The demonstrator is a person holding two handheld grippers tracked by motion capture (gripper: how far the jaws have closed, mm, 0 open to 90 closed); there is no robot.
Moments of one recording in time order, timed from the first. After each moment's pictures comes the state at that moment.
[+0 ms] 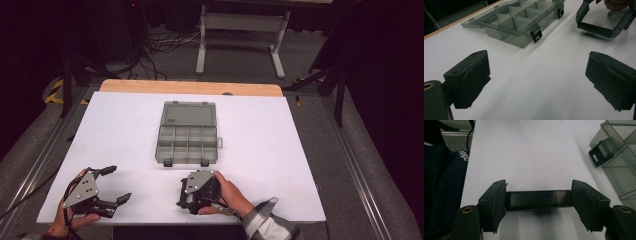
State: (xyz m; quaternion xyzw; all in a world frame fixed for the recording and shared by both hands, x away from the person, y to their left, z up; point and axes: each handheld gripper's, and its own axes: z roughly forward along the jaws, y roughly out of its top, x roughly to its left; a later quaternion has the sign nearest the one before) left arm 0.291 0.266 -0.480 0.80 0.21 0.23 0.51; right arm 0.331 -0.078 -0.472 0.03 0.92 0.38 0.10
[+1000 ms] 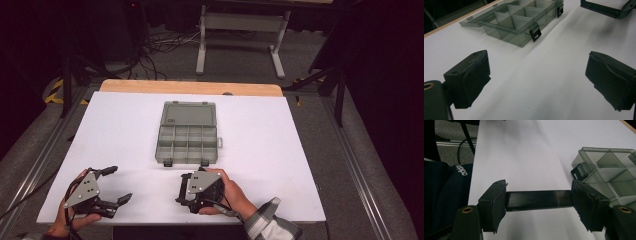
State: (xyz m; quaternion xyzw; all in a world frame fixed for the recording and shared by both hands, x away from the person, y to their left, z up) left arm 0.291 0.265 -0.481 0.81 0.21 0.23 0.50; right arm 0.319 -0.083 -0.447 0.04 0.90 0.42 0.14
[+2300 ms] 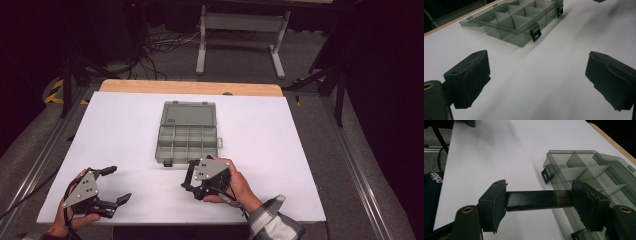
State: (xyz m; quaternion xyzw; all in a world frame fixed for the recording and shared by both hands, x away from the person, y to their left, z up) left arm 0.291 0.266 -0.481 0.81 0.22 0.23 0.50; right arm 0.339 -0.098 -0.431 0.07 0.88 0.43 0.19
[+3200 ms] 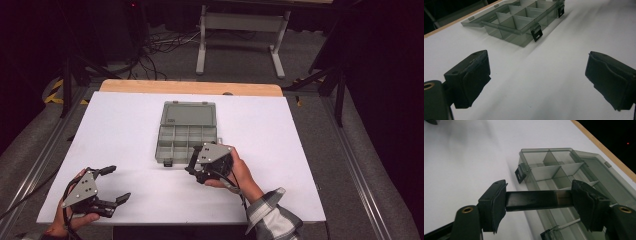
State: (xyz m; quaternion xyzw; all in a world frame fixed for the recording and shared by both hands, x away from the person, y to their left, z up) left arm 0.291 0.268 -0.480 0.80 0.22 0.23 0.51; right arm 0.372 -0.103 -0.422 0.10 0.88 0.42 0.22
